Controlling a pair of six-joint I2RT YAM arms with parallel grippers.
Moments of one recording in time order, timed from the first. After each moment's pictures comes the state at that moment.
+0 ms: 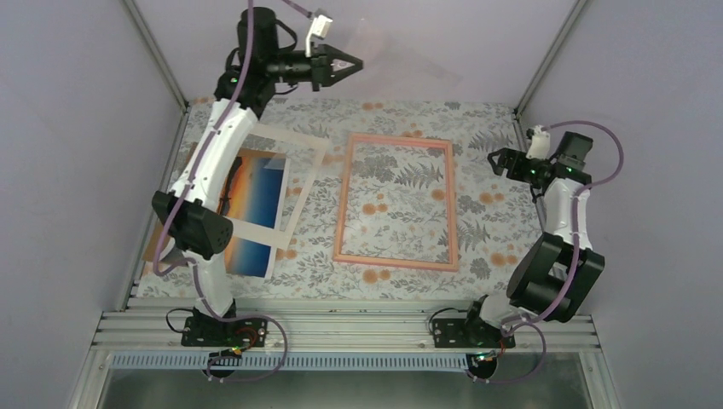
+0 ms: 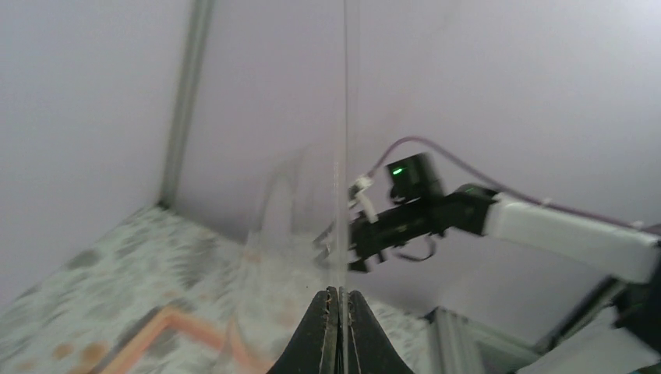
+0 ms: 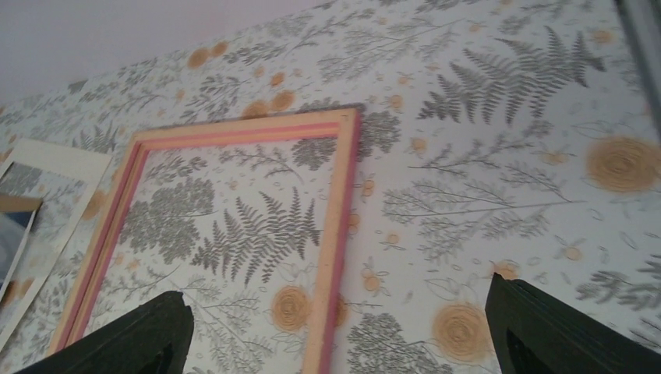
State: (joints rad) left arm -0.31 1.90 2.20 -0.44 1.06 -0.26; right arm -0.44 1.46 1.17 -0.54 -0.64 -0.12
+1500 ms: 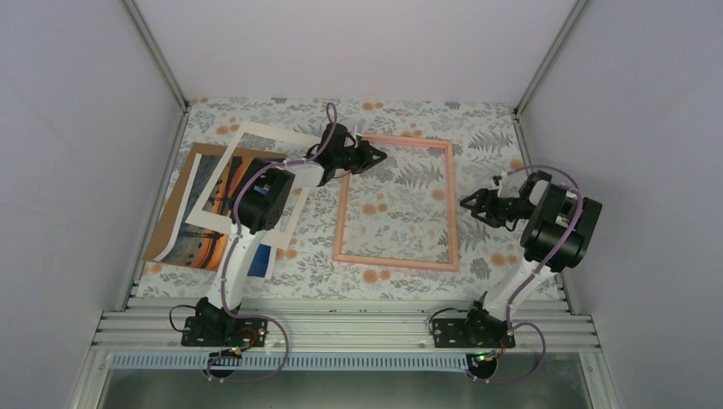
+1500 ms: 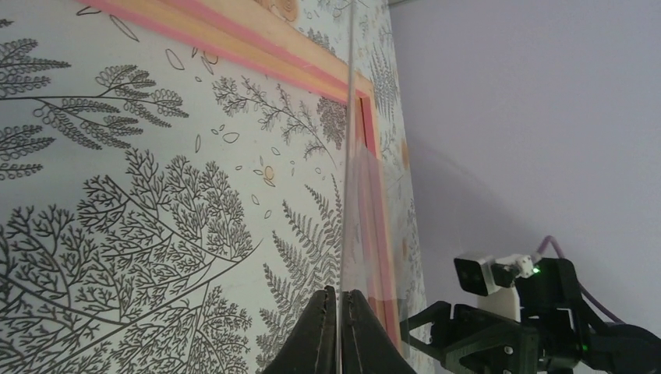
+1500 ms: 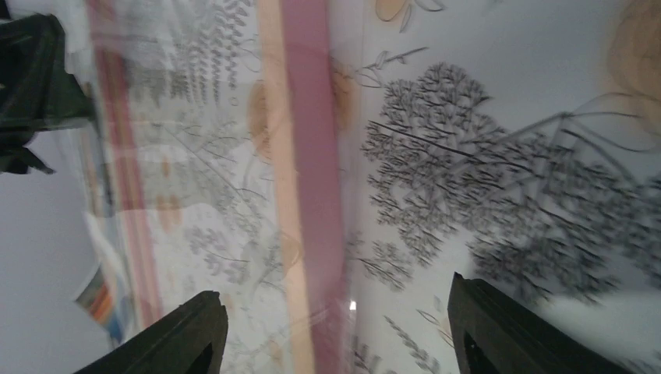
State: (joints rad) left arm -0.51 2.43 1.65 0.39 0.68 -1.07; right arm -0.48 1.85 1.06 -0.73 -0.84 -0.22
